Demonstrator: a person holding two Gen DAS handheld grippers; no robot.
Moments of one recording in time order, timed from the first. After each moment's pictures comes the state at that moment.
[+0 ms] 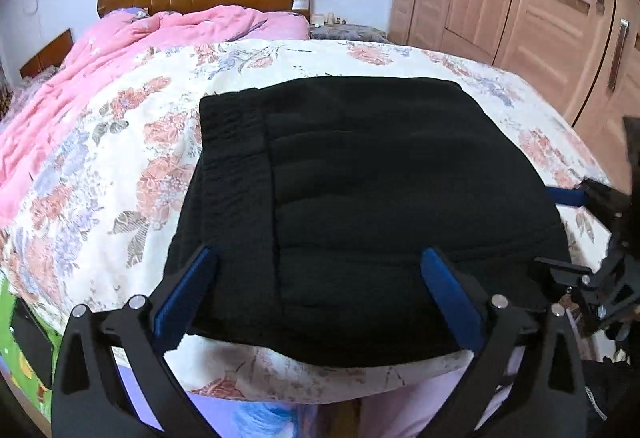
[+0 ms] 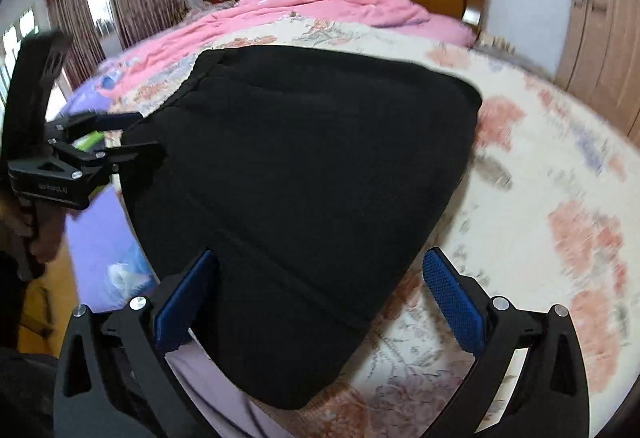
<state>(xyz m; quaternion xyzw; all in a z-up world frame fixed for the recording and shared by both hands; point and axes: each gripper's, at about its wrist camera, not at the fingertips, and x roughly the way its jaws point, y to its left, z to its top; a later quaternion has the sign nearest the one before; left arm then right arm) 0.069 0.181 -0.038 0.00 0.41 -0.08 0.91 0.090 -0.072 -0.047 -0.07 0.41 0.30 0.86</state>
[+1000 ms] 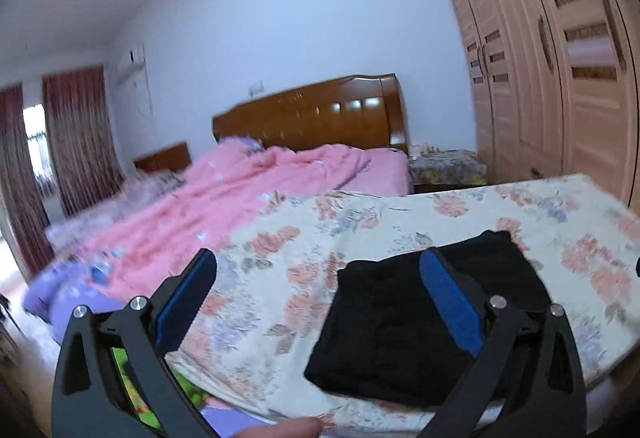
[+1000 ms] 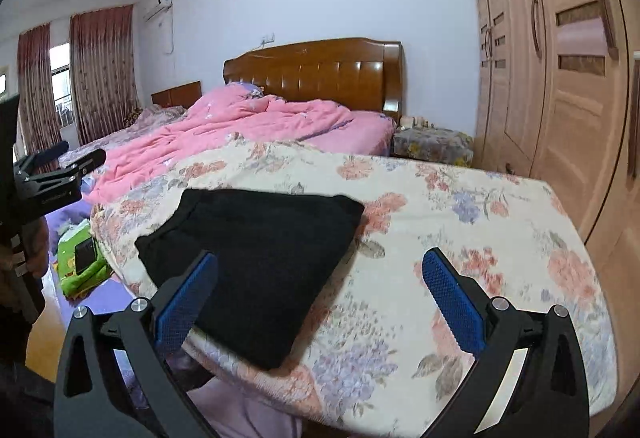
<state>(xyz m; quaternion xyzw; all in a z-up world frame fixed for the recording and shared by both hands) -0.033 0.151 0.092 0.08 0.16 0.14 0.97 -0.007 -0.149 0.052 -0.02 0.25 0.19 0.95</state>
